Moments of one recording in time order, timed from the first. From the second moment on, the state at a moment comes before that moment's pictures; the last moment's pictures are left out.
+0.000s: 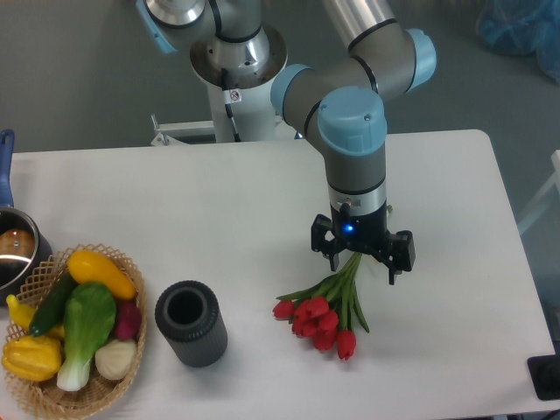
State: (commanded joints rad) arm 2.52 -1.92 -1.62 -0.85 1.57 0.91
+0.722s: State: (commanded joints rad) arm 2.52 -1.90 -1.73 -0.85 1.59 0.93
